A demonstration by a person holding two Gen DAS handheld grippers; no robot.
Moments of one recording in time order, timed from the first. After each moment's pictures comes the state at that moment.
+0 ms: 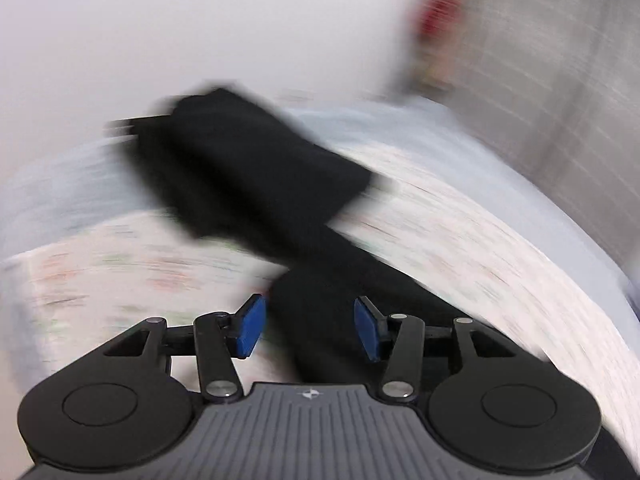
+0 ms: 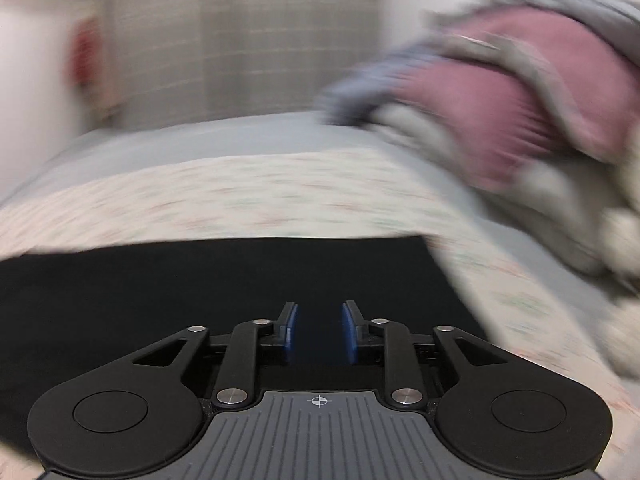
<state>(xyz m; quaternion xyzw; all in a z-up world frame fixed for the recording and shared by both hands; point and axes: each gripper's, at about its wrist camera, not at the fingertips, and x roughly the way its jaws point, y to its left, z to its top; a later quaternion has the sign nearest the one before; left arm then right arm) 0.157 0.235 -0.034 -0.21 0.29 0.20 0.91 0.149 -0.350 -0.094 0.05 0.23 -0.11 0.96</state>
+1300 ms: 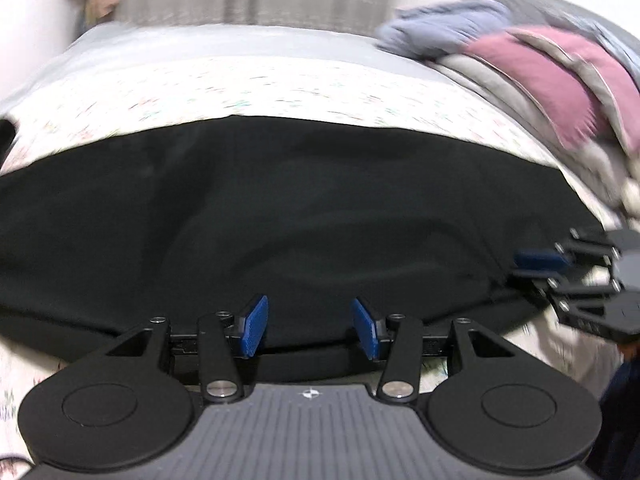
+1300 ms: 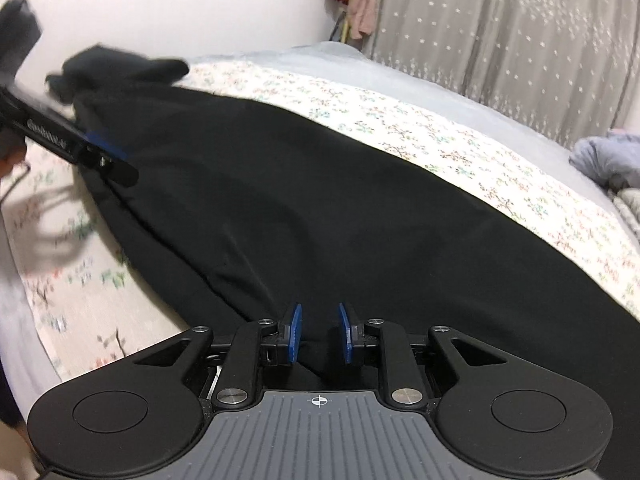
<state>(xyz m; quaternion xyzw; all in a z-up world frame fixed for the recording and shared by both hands) 0.169 0.046 -0.108 0.02 0.39 -0.19 0.90 0.161 -0.193 -0.136 -0.16 0.29 0.17 0.93</state>
